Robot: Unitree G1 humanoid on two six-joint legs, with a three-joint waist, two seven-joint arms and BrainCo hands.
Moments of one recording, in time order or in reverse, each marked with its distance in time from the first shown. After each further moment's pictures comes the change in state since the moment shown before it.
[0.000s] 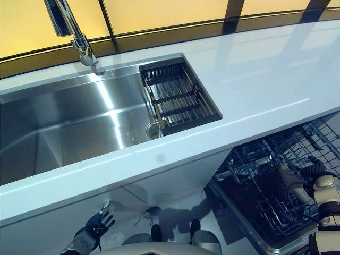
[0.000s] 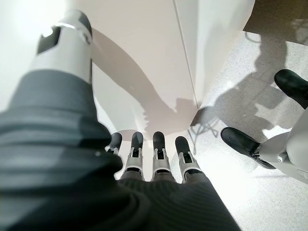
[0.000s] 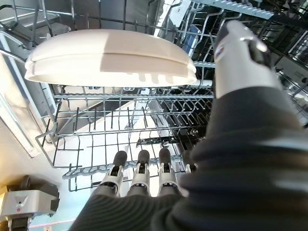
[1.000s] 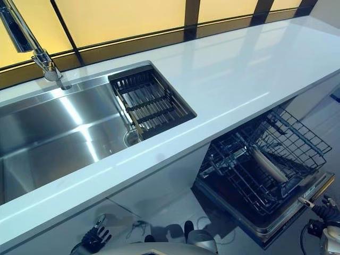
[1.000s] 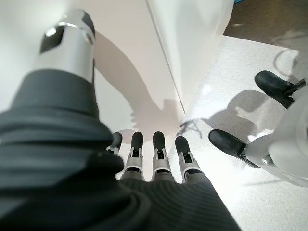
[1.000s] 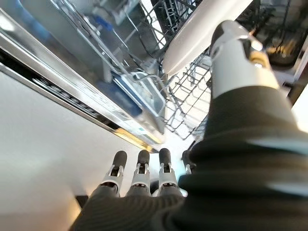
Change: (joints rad) left arm 0.062 -0.015 0.065 0.084 -0.029 -0.029 -0.023; right arm 0.417 0.200 -0.388 -0.051 0.508 -0.154 -0.020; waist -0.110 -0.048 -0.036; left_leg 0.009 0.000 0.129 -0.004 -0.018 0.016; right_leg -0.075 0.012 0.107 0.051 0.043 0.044
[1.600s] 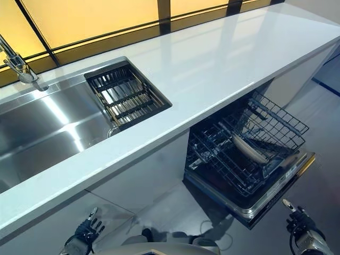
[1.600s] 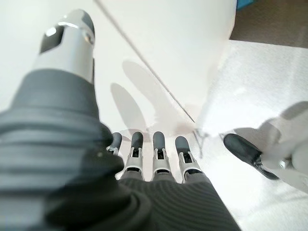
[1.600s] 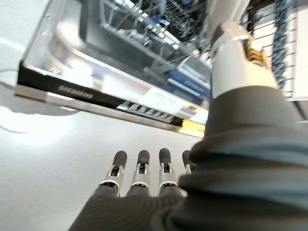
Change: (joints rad) left arm -0.085 0.031 0.044 0.027 -0.012 -0.039 -0.008; right arm -0.126 0.079 0.003 0.264 0.240 0.083 0.127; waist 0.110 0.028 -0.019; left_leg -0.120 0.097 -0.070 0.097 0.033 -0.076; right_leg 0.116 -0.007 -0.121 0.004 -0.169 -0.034
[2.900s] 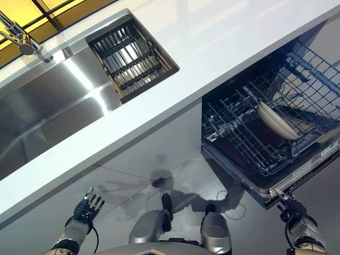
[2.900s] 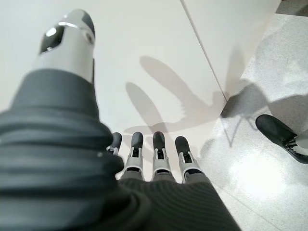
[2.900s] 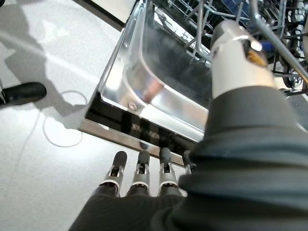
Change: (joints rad) left arm -0.048 0.010 0.020 -0.139 -0.125 -0.004 0.003; right arm -0.110 -0.022 0.099 0.054 -0.012 -0.085 0.111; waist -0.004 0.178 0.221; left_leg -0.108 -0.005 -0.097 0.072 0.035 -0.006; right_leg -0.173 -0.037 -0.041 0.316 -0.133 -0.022
